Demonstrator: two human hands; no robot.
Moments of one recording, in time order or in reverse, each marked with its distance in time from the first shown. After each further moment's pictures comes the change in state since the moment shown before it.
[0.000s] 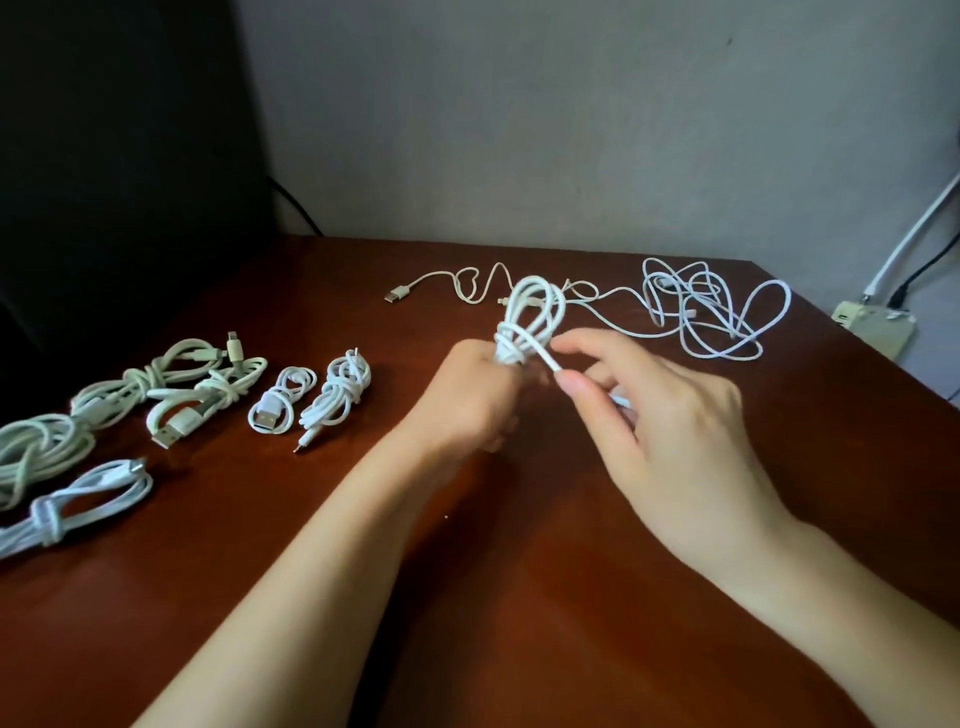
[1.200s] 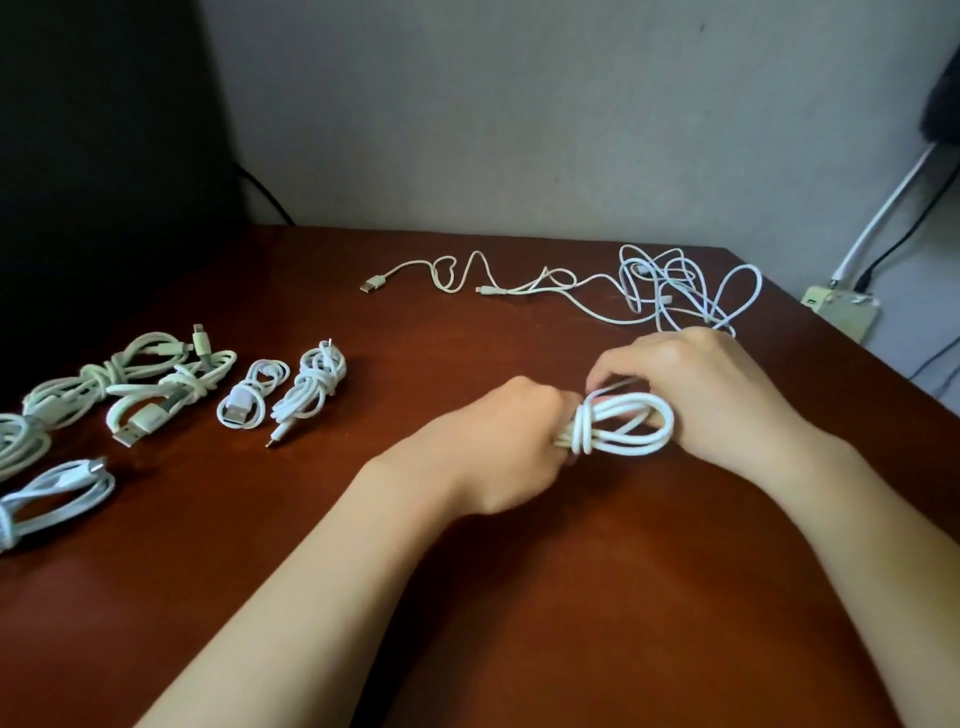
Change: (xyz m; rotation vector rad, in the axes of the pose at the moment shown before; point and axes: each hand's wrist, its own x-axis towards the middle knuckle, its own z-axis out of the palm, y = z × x) left_hand -0.014 0.003 0.017 0.800 -0.379 0.386; right_hand 0.015 0.063 -0.026 -0.303 -0.548 -0.006
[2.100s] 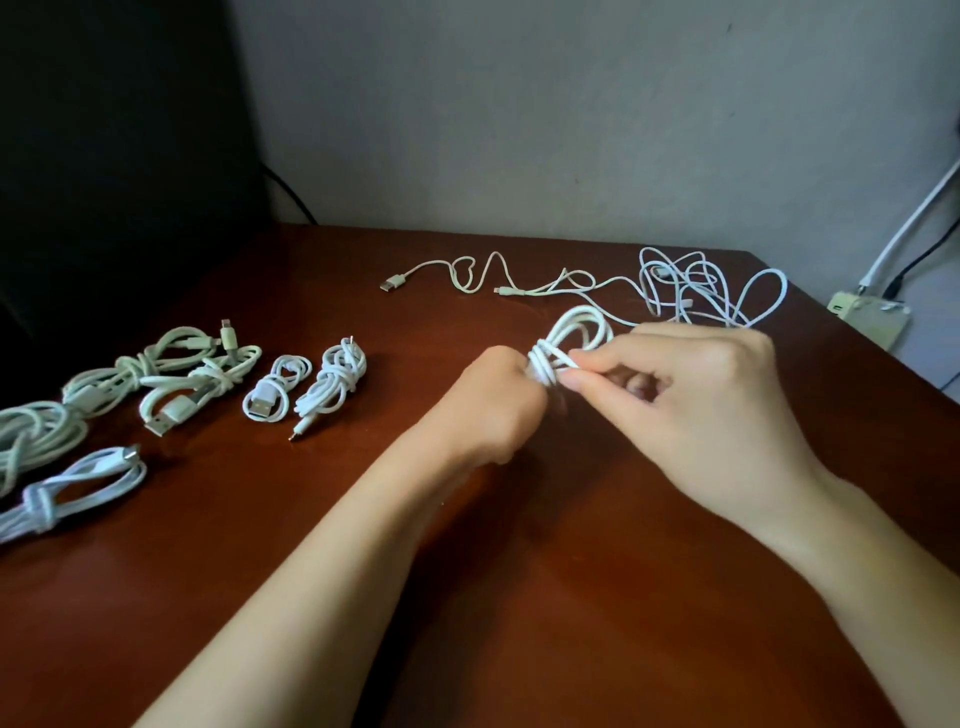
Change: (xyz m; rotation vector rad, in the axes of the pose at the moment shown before) left_hand 0.006 -0.009 -0.006 -0.570 0.214 -0.433; right_hand -0.002 -0.047 0.002 0.248 0.546 -0.072
